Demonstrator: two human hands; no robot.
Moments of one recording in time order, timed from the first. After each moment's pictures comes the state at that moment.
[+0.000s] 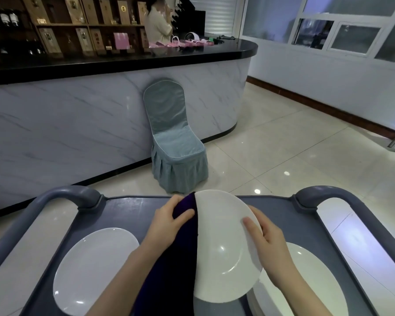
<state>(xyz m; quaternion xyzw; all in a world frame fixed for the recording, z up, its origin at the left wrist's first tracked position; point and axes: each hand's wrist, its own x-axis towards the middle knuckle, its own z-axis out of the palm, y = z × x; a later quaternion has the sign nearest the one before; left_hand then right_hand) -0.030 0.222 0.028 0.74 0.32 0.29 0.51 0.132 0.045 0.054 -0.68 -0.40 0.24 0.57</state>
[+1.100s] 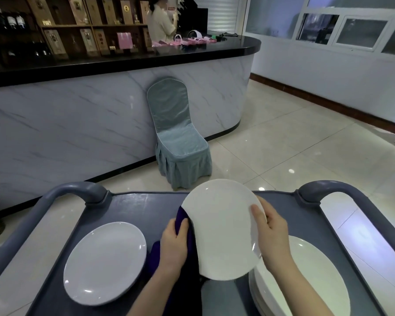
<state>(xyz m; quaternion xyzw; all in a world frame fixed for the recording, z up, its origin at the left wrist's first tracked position) -0.032 0.166 -0.009 0.58 0.50 0.33 0.55 0.124 0.052 0.055 -0.69 -0.28 0.19 0.64</state>
